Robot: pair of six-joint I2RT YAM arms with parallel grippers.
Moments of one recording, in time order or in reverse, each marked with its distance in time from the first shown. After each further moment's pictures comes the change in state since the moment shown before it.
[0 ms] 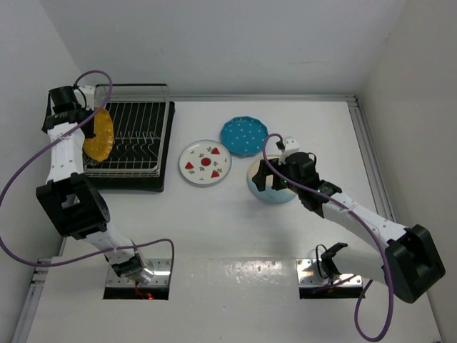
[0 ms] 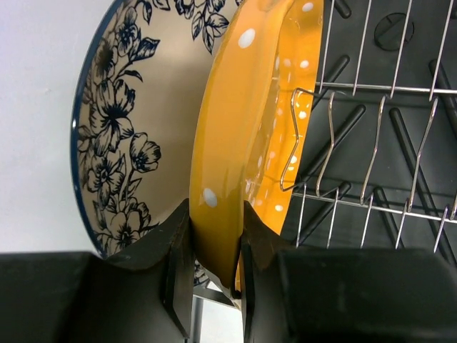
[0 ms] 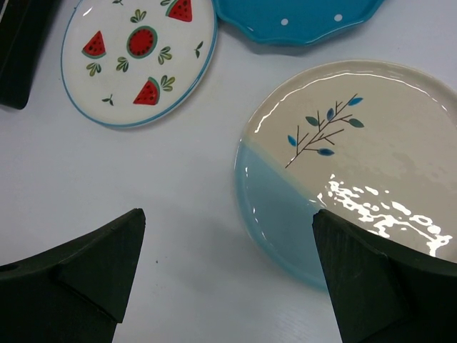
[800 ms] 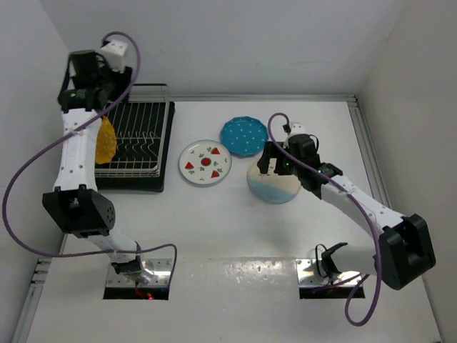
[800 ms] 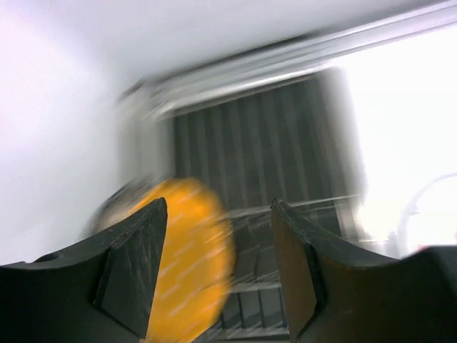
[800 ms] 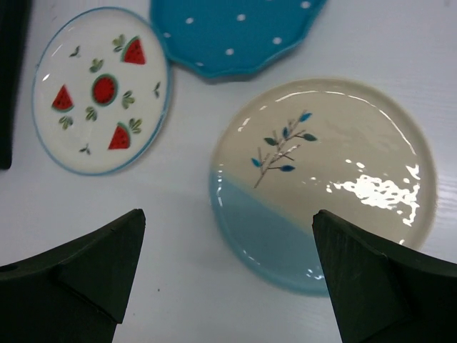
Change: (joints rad) left arm -0.223 -0.020 0.286 -0.016 0.146 -0.048; right arm -0.070 0.105 0.203 -0.170 0.031 0.055
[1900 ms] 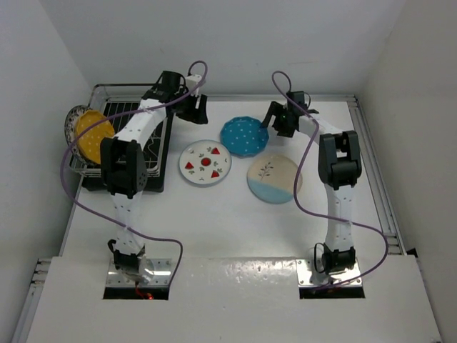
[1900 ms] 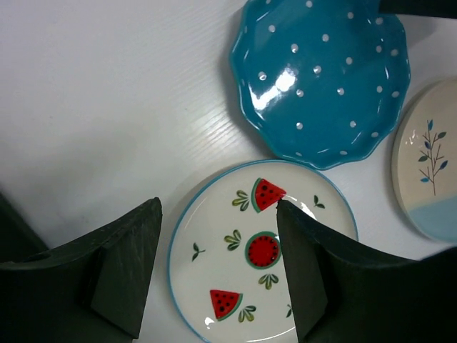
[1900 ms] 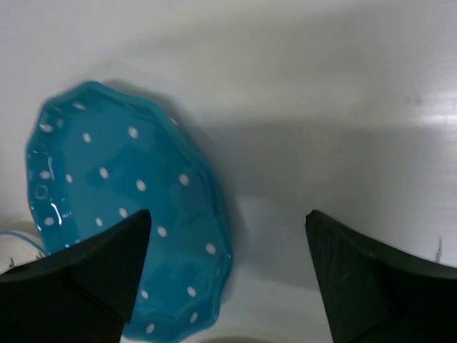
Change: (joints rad) left arm -0.380 0.525 0.139 0.023 0.340 -0.249; right arm -0.330 1.066 0.934 -0.130 -0.212 0.106
